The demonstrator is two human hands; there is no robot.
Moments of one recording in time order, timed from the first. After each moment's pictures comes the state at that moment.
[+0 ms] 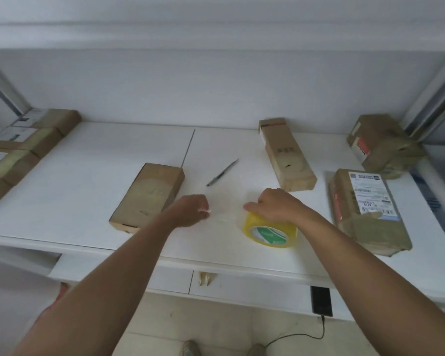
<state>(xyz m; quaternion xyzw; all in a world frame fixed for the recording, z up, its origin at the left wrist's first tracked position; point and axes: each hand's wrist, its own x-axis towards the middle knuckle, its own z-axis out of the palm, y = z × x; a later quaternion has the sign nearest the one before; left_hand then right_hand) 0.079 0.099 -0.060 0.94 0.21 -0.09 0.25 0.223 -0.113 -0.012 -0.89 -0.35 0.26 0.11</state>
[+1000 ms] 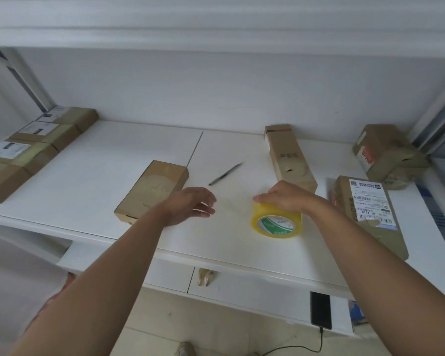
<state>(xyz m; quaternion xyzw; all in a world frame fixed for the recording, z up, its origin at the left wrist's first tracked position) 0.067 0.073 -0.021 0.66 0.27 -0.03 0.70 0.268 -0.131 -0.006 -0.85 -0.36 0.33 0.21</state>
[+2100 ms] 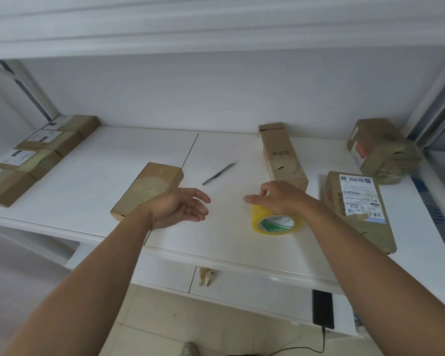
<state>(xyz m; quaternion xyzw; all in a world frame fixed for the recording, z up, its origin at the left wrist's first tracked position) 0.051 0.049 0.009 0.61 0.26 -0.07 0.75 0.262 -0.154 -0.004 -0.86 -0.42 0.24 0.17</state>
